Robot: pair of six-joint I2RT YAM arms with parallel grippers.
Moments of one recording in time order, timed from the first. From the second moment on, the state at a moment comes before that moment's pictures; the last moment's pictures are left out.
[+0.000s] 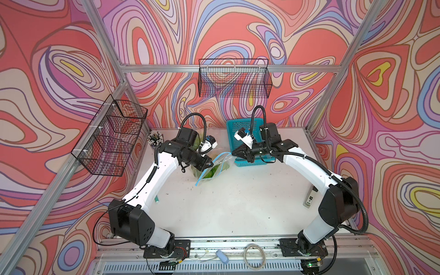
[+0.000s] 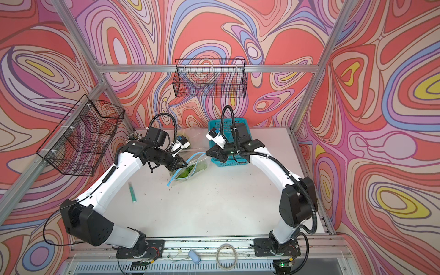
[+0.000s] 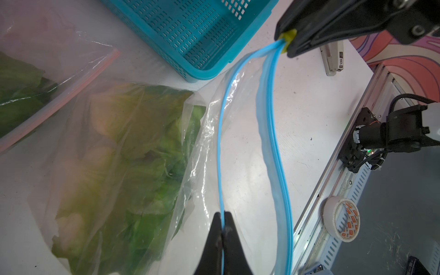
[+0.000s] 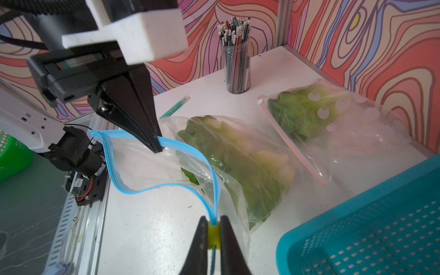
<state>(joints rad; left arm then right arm) -0.34 1.47 1.45 -1.03 0.51 0.23 0.43 1.66 1.46 -0.48 -0.82 -0.36</state>
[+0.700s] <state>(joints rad) -0.35 1.28 1.51 -0.98 0.20 -0.09 0.43 1.41 1.30 -0.13 -0.58 -0.14</state>
